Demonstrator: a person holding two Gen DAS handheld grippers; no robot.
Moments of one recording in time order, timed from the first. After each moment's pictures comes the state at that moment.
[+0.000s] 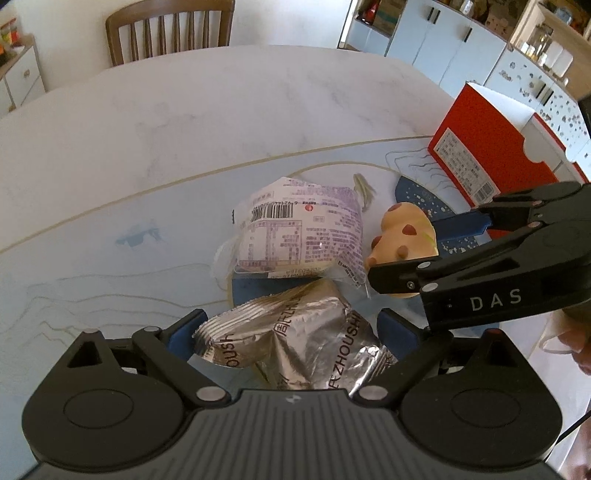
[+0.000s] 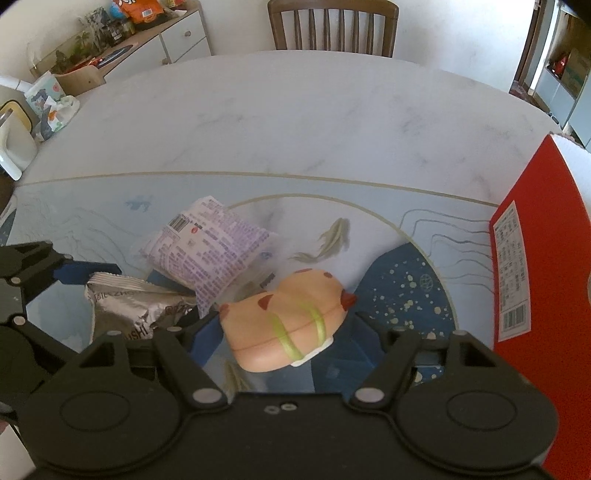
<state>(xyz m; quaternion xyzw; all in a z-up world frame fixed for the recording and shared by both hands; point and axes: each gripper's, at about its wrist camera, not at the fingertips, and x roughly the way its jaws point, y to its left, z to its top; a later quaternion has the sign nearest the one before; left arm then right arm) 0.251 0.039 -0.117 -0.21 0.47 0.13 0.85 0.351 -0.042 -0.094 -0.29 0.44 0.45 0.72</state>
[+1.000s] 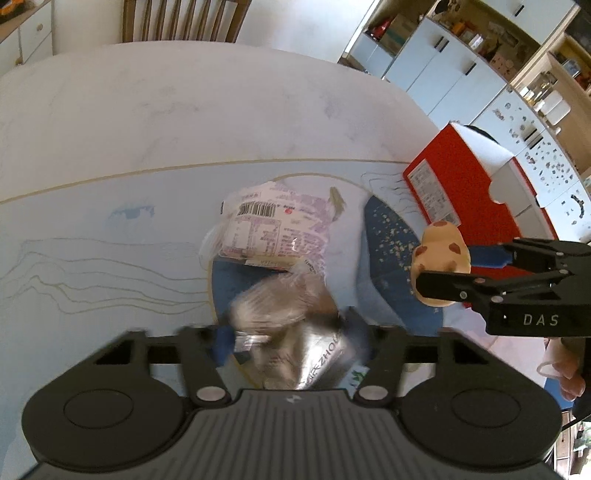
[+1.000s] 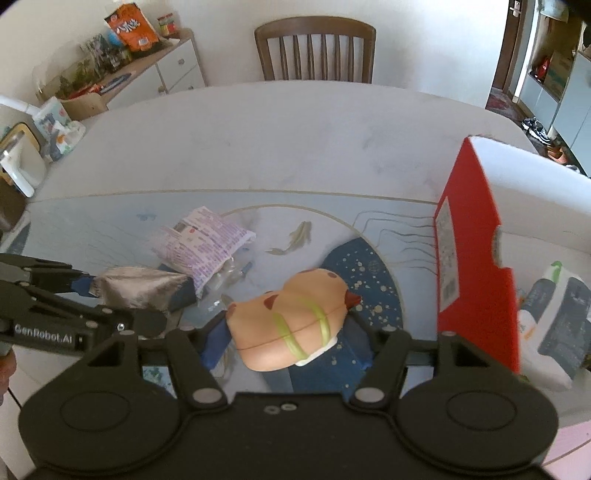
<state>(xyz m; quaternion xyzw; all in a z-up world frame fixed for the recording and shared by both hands) 0.227 0.048 -0.095 -0.30 0.44 0.11 0.84 0.346 -0.097 -0.046 -0.27 0.41 0.46 0.74</state>
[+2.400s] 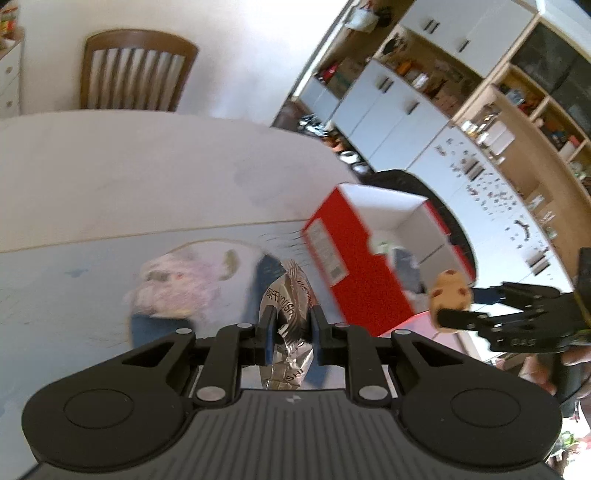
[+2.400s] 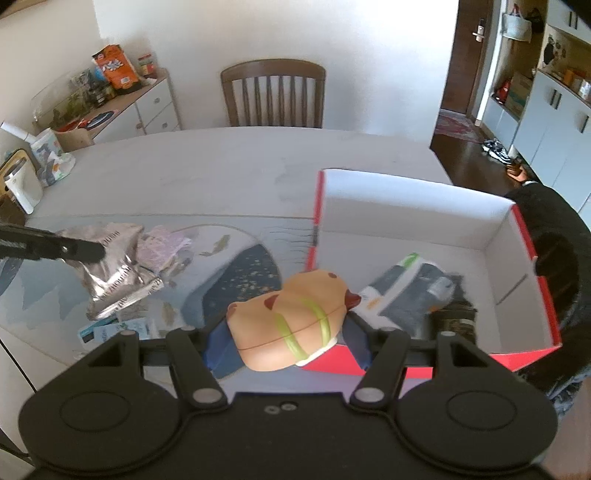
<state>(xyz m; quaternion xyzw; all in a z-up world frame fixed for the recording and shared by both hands) 0.225 0.006 -0.001 -0.31 0.35 0.05 0.88 0.380 -0.215 0.037 -0.26 0.36 0.44 0.78</state>
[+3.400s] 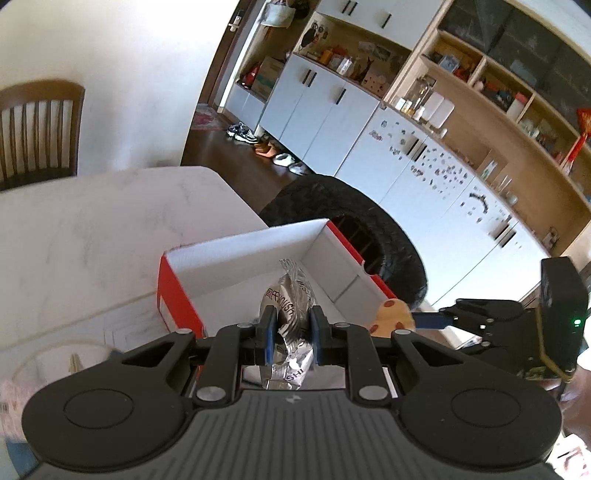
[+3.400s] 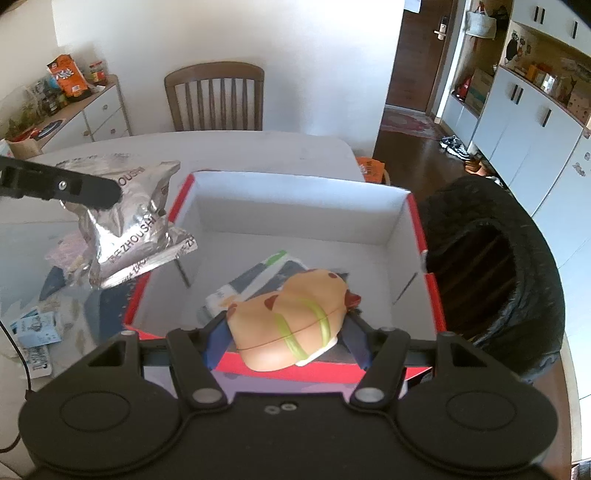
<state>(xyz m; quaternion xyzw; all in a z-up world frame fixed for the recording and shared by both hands) 0.392 -0.097 0.049 -0.24 0.34 -0.03 0.91 0.480 -0.277 0.055 -0.28 0.35 0.39 0.81</state>
